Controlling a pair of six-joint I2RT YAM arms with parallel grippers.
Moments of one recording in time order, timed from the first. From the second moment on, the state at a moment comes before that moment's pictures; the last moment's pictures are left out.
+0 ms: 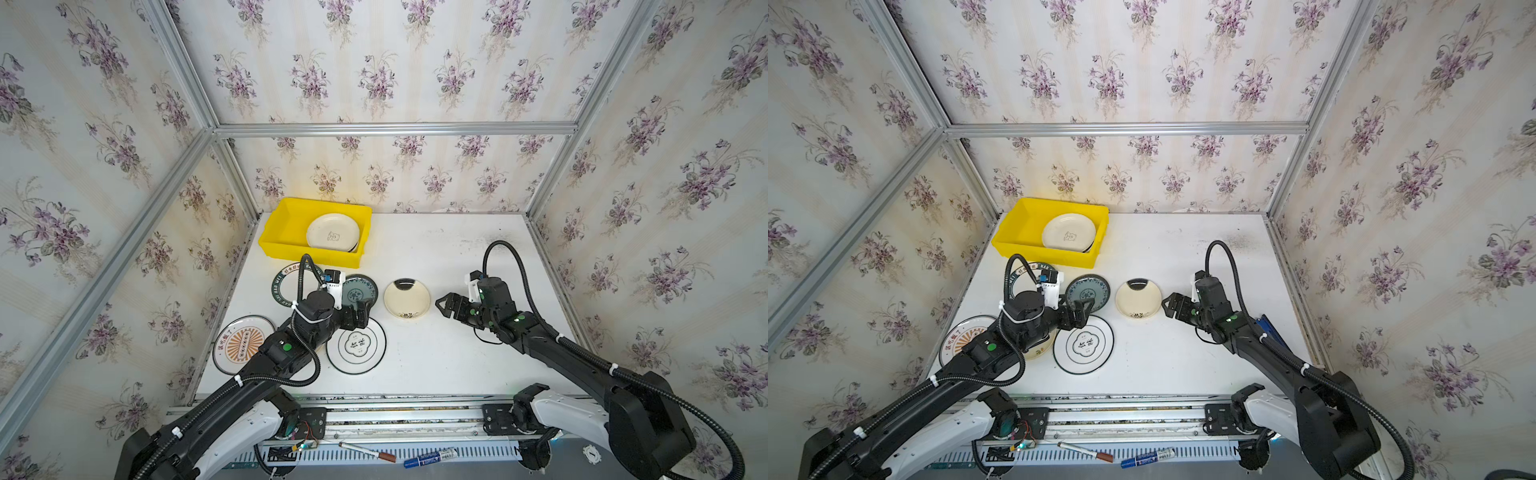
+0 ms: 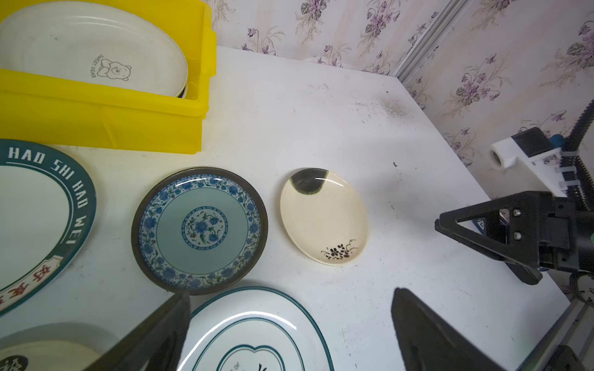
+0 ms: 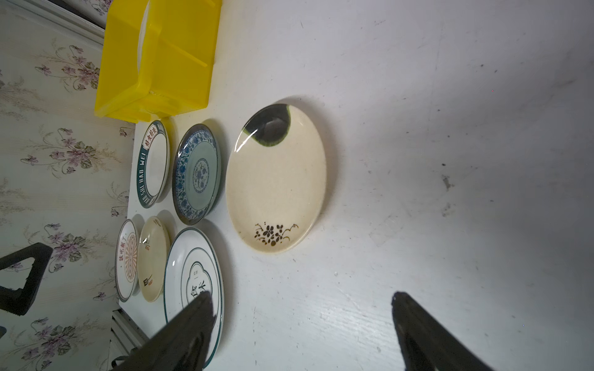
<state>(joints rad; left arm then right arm) -0.62 0.86 0.55 -0.17 -0.08 -0.40 0.40 1.14 0.56 -0.17 -0.25 0.72</state>
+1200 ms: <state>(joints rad) -0.63 0.92 0.42 0.04 -0.01 -0.28 0.40 1.68 0.70 0.13 -0.32 0.76</state>
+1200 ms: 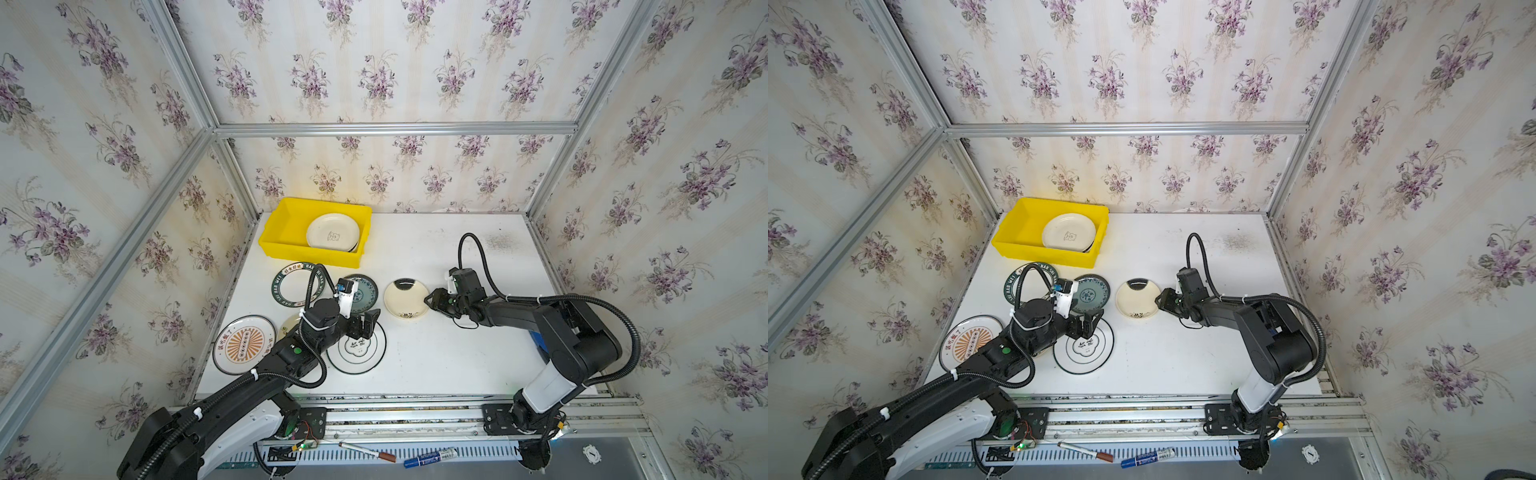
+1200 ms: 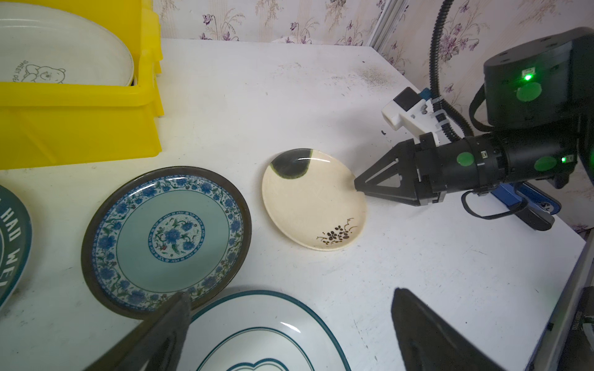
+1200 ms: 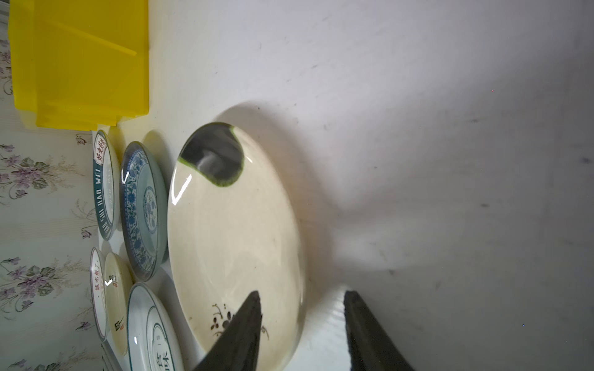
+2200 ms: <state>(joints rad) -0.63 1.00 0.47 0.00 -0.11 -0.27 0.40 1.59 0.67 0.11 -0.24 0.80</state>
